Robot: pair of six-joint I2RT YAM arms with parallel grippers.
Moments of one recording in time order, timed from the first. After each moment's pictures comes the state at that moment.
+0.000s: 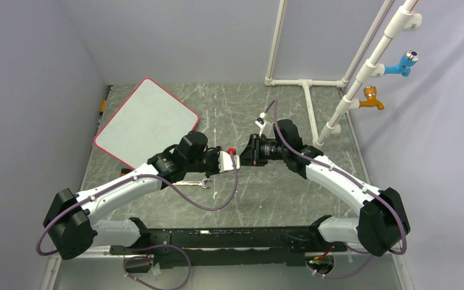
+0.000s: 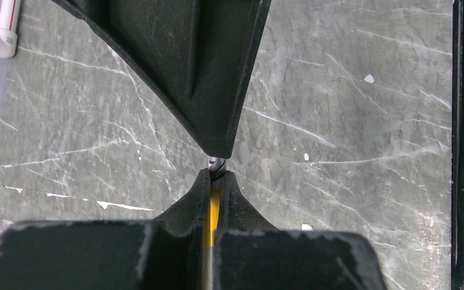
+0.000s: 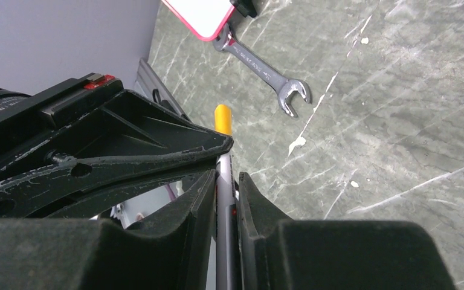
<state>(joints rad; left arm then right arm) -0.83 1.23 0.89 -0.20 0.36 0.63 0.55 1.25 0.82 -0.13 -0.62 0.68</state>
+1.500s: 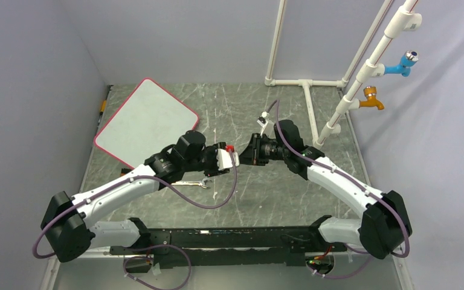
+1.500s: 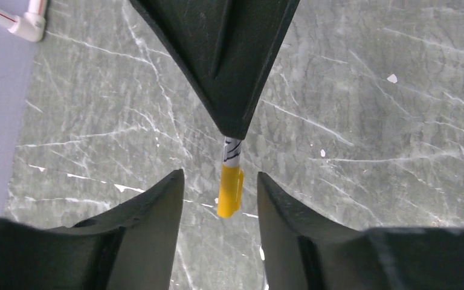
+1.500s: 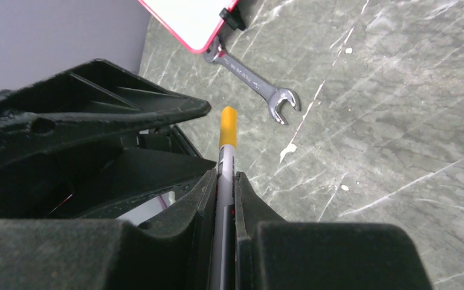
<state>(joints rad) -0.83 1.21 0.89 -0.21 0.29 0.62 0.57 1.23 0.82 -0.13 -0.56 0.69</state>
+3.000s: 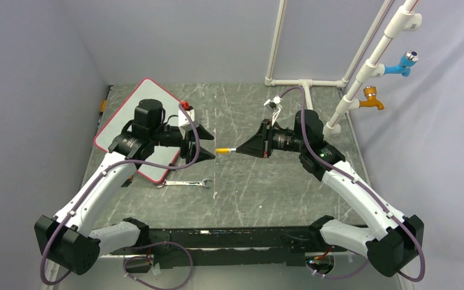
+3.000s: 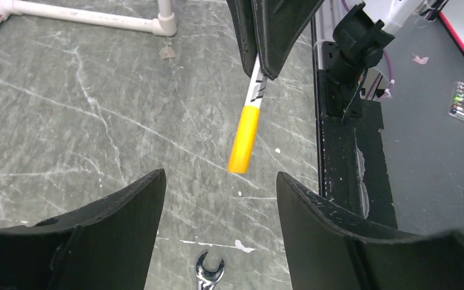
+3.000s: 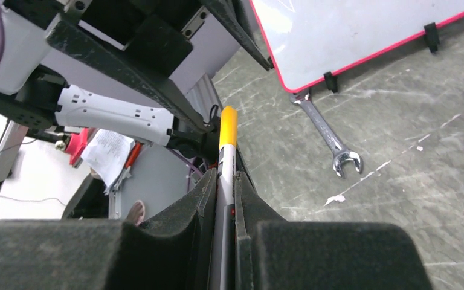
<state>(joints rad) -0.41 1.13 1.10 -0.39 1.00 0.32 0.52 1.07 0.95 -0.09 -0.77 0.59</state>
